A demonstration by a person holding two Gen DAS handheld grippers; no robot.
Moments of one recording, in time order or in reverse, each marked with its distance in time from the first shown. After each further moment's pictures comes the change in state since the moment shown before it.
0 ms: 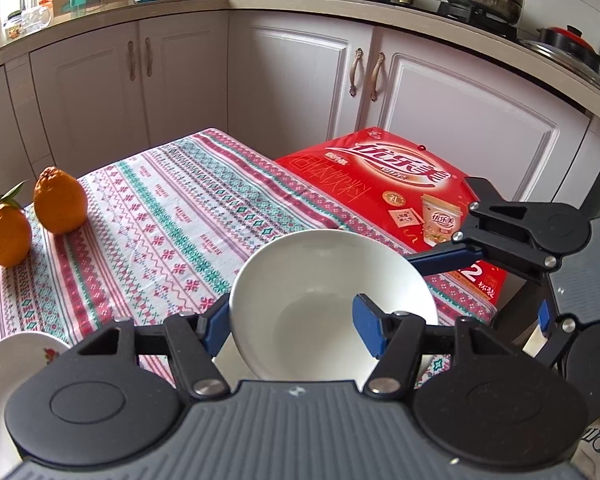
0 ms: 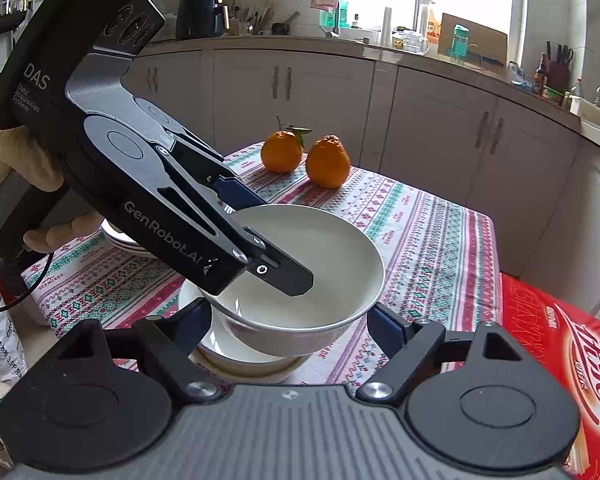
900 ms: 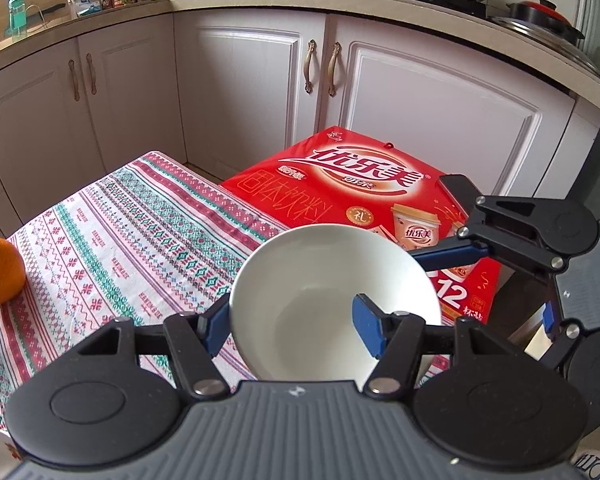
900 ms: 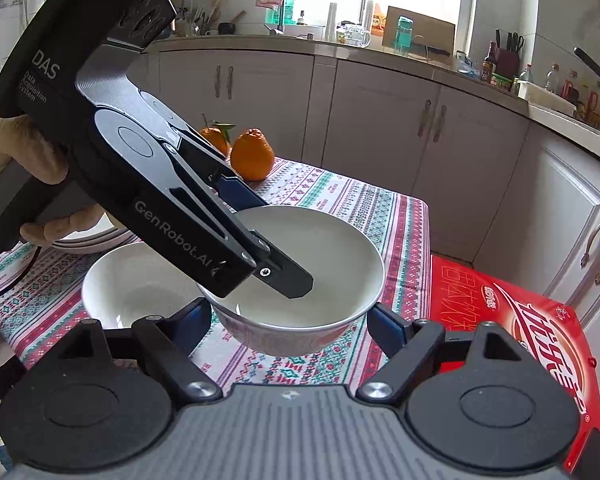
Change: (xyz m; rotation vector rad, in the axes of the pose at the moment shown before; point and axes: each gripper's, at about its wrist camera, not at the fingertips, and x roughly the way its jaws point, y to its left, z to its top) left arm 0.054 -0.035 0.051 0.107 0.023 -0.079; right arm -0.018 -0.060 -0.014 0.050 -0.002 -0.136
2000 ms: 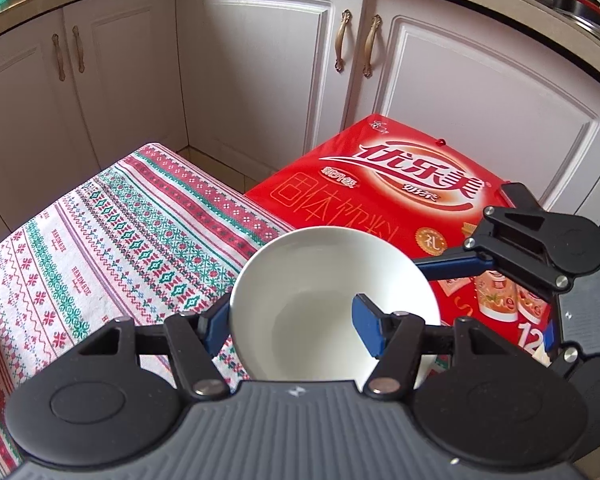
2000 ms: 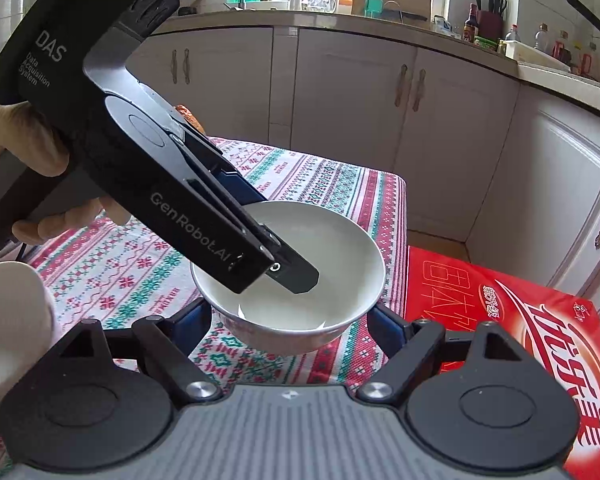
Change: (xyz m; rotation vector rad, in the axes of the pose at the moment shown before) left arm 0.109 0.056 0.052 -0.007 0.075 -0.012; right arm 0.097 -0.073 0.007 0.067 0.041 -0.030
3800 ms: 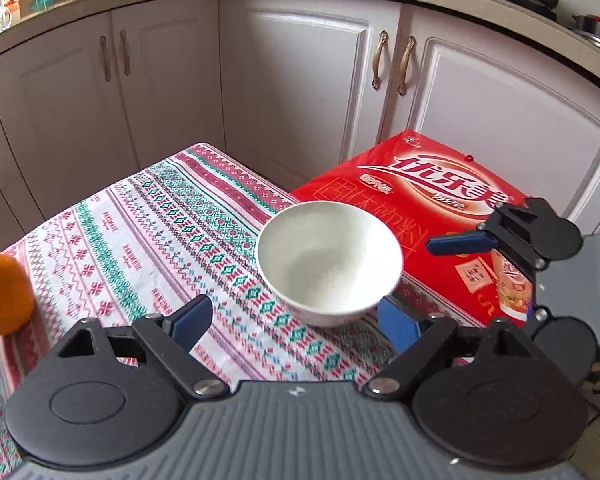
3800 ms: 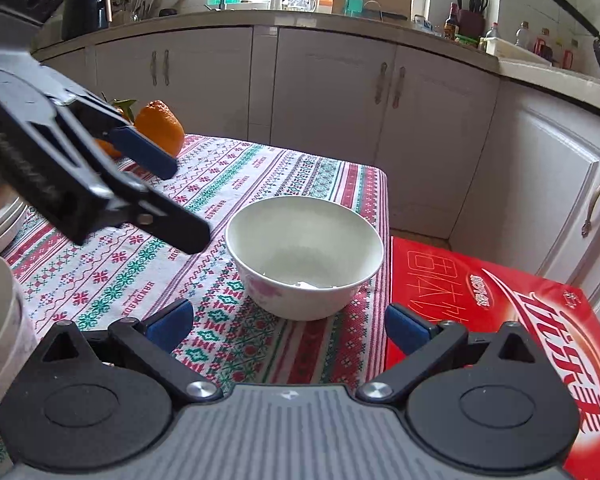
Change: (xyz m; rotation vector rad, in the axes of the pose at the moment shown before) left arm -0.017 0.017 -0.021 -0.065 -0.052 0.088; right arm 0.022 -0.010 -0.019 0.029 -0.007 -0.056
